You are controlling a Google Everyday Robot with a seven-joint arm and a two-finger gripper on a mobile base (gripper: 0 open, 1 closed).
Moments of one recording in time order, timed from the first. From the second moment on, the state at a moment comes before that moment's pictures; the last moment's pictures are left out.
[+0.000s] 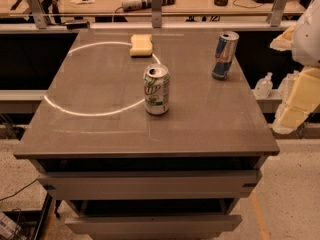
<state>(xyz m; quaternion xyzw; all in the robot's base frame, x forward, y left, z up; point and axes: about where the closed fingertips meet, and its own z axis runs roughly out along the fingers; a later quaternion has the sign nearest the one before) 0.438 -0.217 0.976 -0.60 0.78 -0.03 0.16</state>
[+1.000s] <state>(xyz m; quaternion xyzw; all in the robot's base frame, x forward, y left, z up) 0.440 -0.184 0.995 -0.53 0.80 0.05 0.27</state>
